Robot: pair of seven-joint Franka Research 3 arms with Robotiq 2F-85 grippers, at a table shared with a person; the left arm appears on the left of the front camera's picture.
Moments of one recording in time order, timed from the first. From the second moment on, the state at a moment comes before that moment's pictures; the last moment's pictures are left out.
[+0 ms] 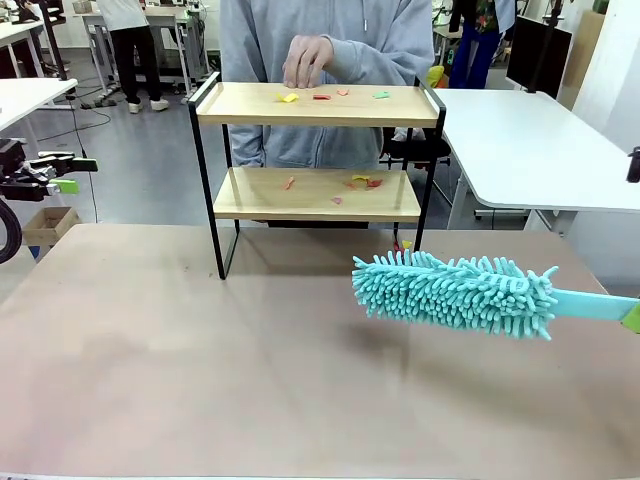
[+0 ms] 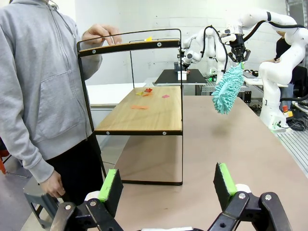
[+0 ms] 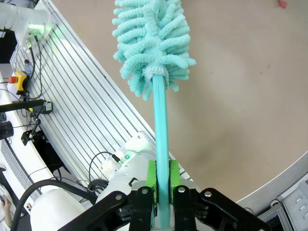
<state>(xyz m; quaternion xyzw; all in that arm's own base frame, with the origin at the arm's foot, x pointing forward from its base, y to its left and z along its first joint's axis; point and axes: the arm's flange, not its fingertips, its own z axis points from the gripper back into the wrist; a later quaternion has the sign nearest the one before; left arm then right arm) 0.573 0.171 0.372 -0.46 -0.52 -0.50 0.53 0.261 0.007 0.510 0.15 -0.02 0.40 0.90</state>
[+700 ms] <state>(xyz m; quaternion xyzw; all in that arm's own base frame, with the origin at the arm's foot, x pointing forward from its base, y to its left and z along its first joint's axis) 0.573 0.171 0.372 -0.46 -0.52 -0.50 0.53 0.261 0.007 0.510 0.15 -0.02 0.40 0.90</state>
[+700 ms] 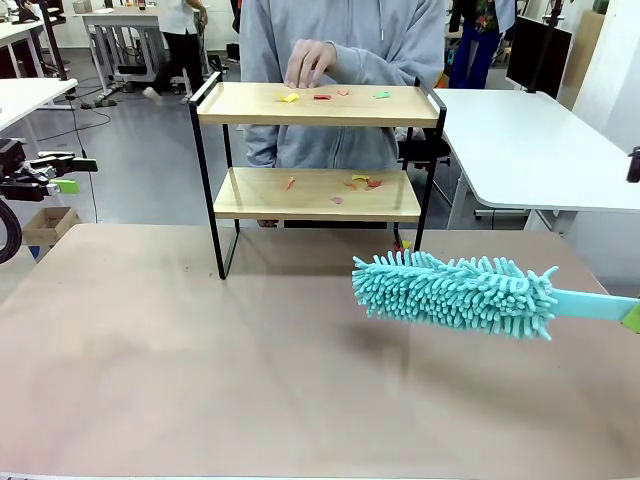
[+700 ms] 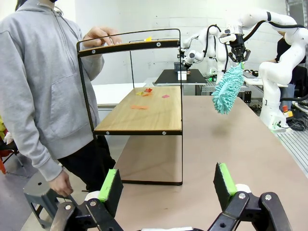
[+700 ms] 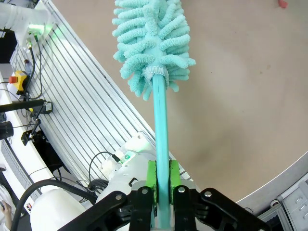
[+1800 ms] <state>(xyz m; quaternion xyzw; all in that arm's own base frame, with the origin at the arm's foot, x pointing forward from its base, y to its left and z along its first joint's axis) 0.573 0.171 0.372 -0.46 -0.52 -0.50 0.53 0.250 0.009 0.535 0.16 -0.03 0.41 0.90</state>
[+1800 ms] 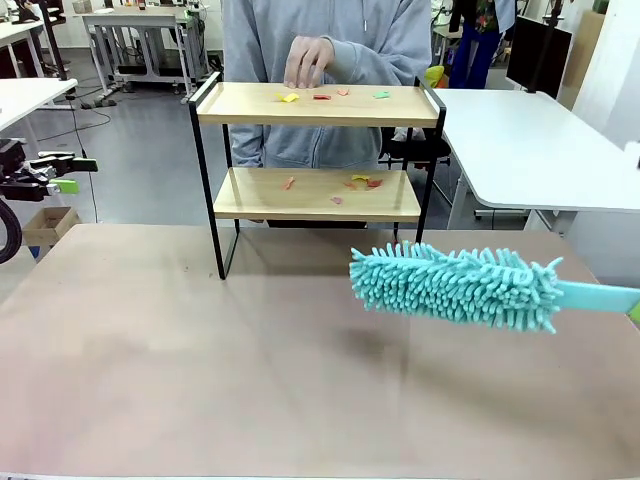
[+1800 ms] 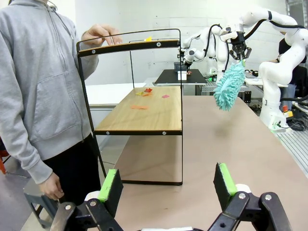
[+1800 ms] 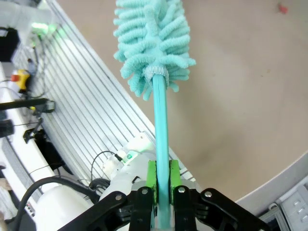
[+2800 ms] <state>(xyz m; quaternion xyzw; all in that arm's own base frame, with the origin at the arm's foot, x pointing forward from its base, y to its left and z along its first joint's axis) 0.573 0.171 0.372 -0.46 -0.52 -0.50 0.53 0.229 0.202 0.755 0.29 -0.10 0.20 0.93</state>
